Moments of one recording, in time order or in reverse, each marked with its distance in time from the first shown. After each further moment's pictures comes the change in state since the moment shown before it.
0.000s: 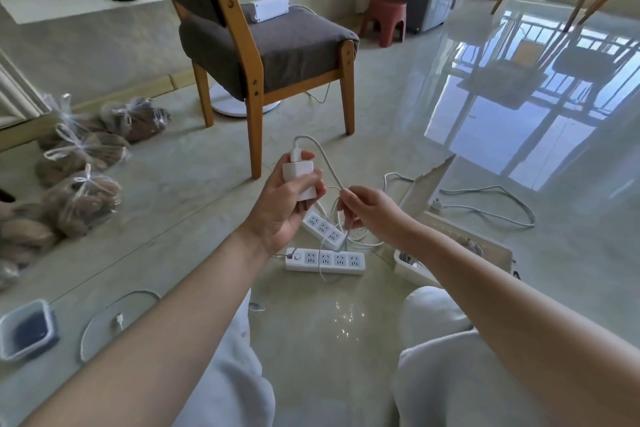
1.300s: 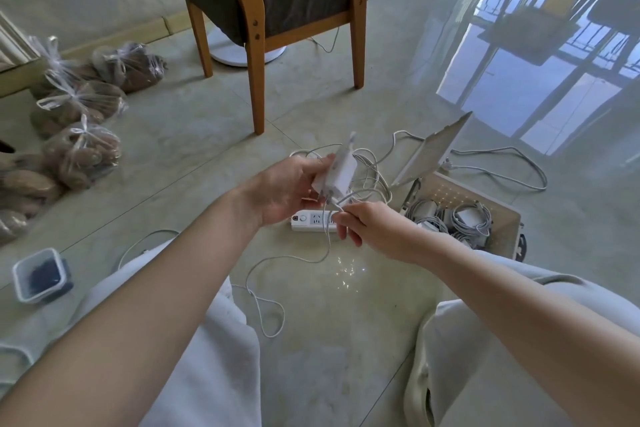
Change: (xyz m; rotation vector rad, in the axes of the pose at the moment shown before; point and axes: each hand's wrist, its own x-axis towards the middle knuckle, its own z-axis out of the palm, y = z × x) left_hand -0.002 -0.013 -0.021 0.453 -0.243 -0.487; right_hand -0.039 0.032 0.022 -0.427 -0.302 -0.038
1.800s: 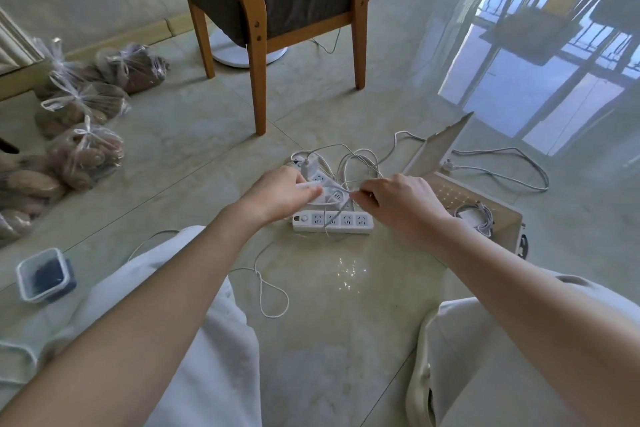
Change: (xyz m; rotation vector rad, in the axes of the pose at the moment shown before) left_hand 0.003 -0.015 -0.011 0.988 0.478 0.039; right_hand -0.004 0.002 -0.027 -0.560 0.312 -0.027
